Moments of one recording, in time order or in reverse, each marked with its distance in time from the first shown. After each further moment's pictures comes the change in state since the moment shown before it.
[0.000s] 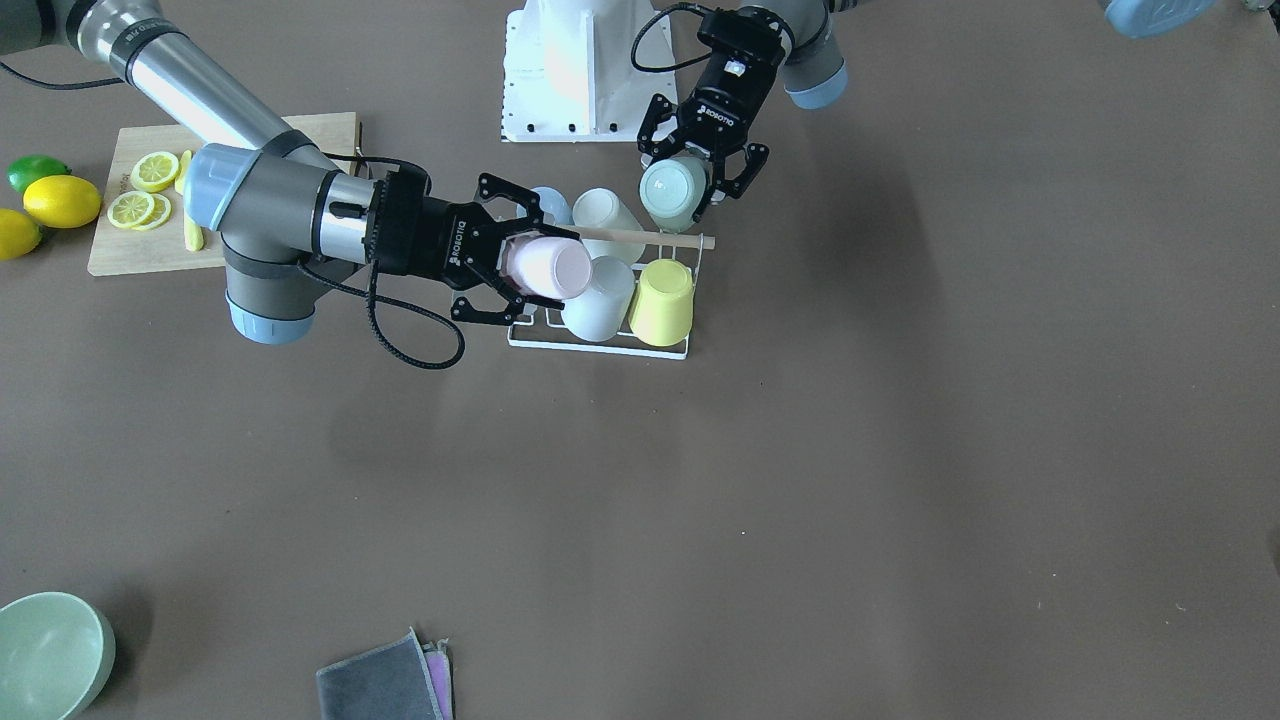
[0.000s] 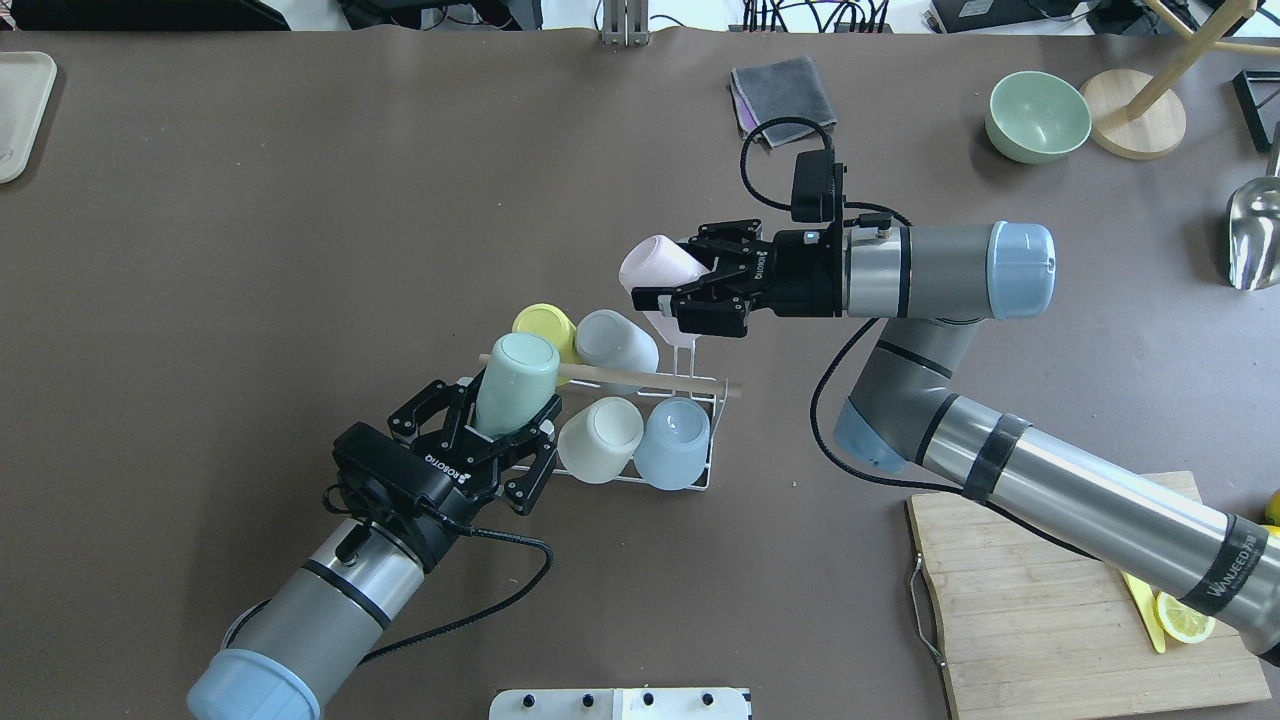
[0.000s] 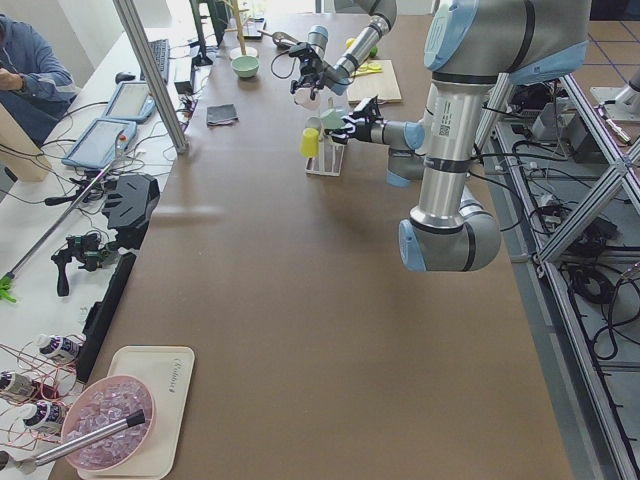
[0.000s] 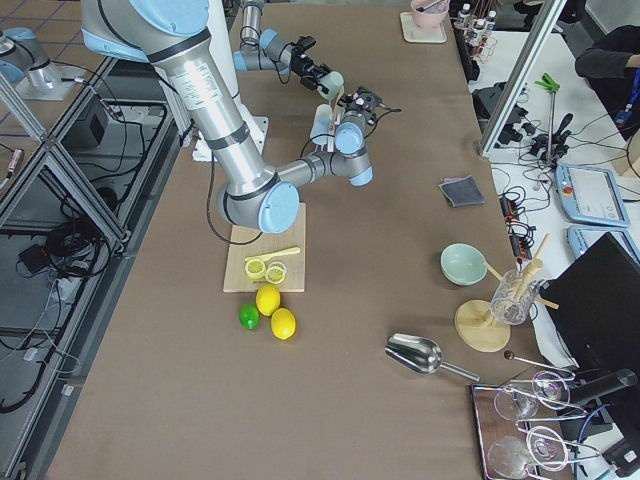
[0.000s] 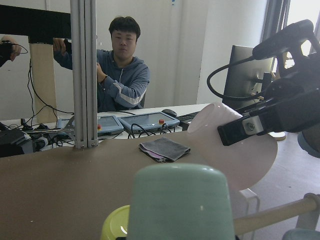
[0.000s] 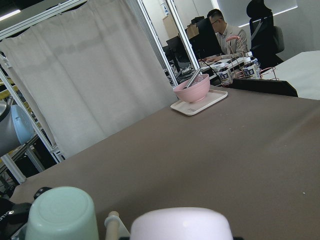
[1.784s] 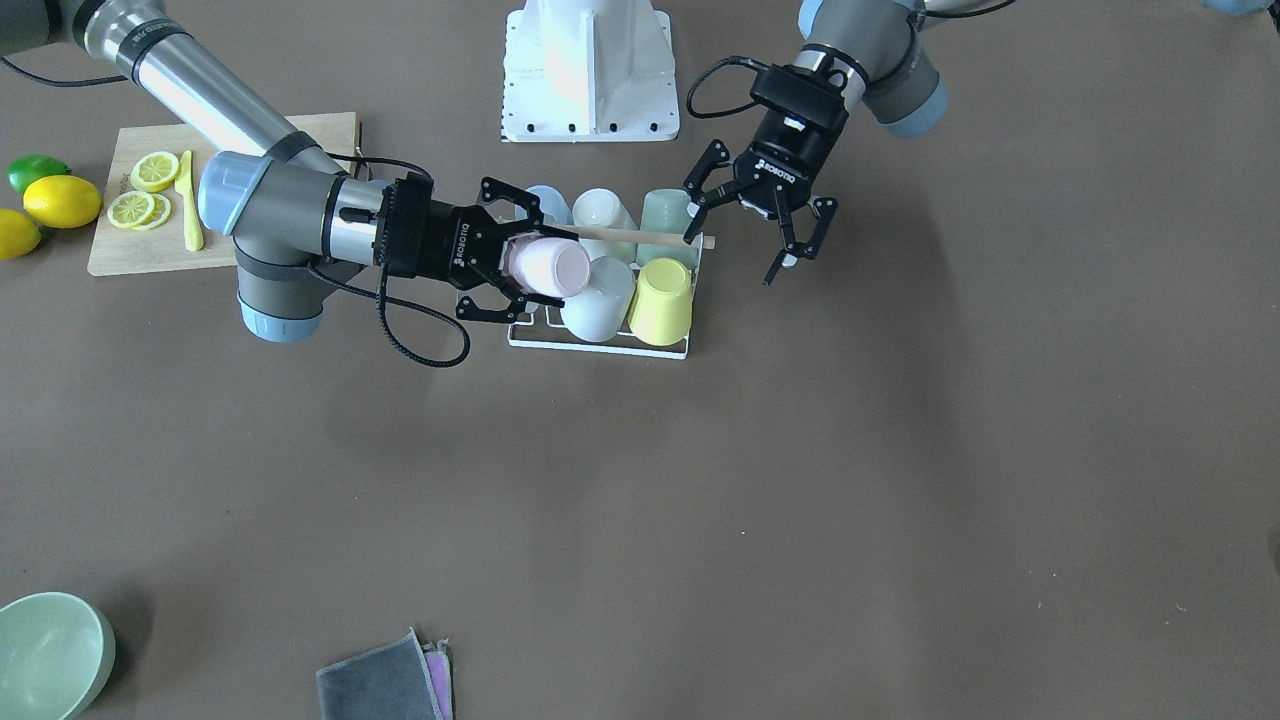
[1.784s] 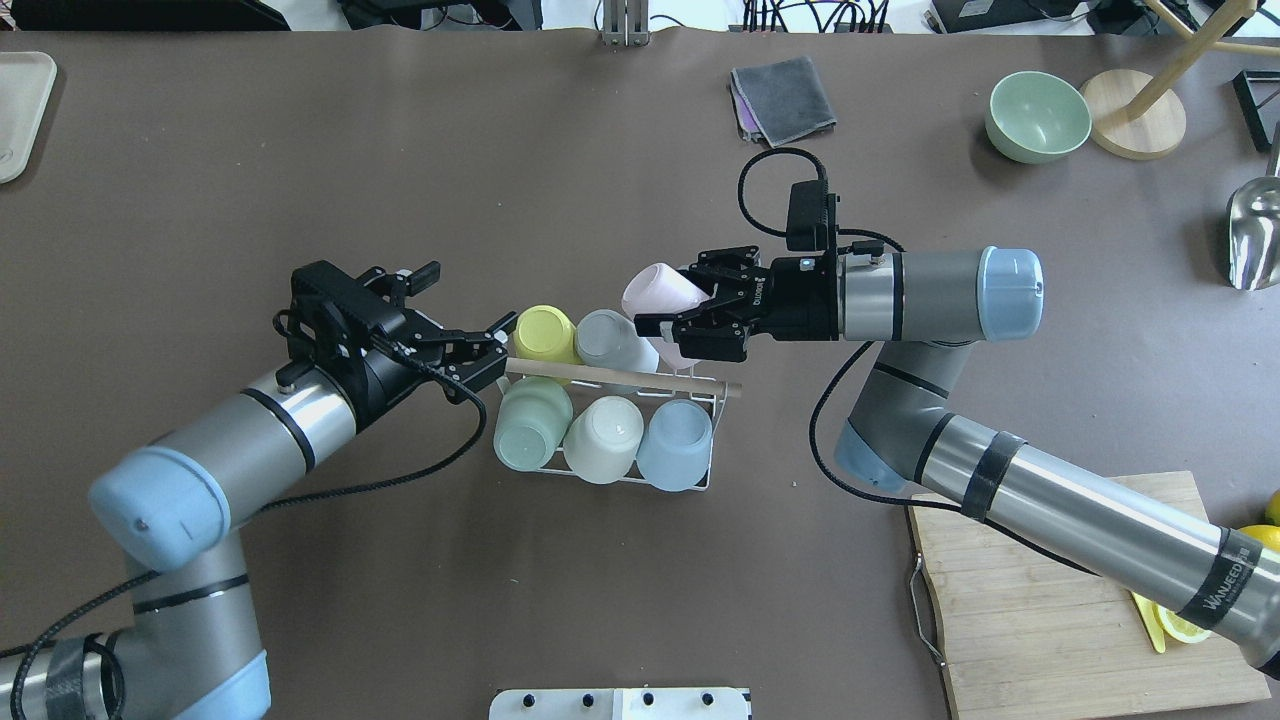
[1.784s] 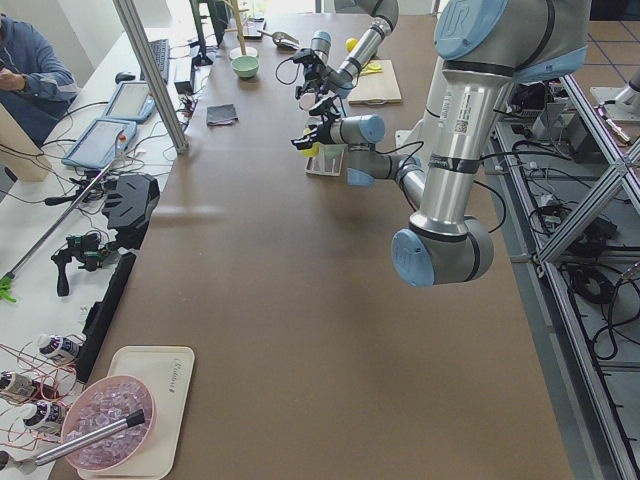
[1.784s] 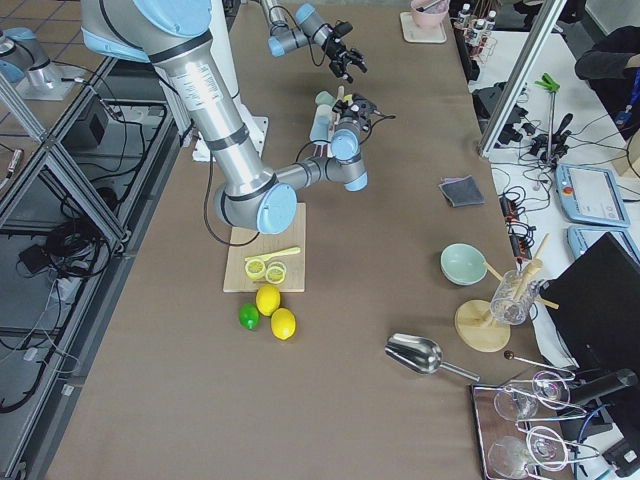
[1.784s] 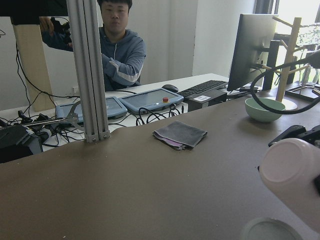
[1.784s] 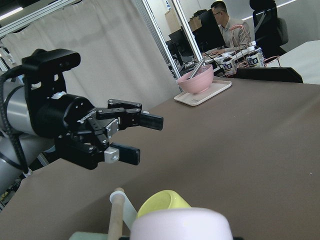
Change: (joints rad) left arm -0.397 0.089 -0.099 0.308 -0.596 -0.132; right arm -0.030 -0.019 -0.020 0.039 -0.005 -0.002
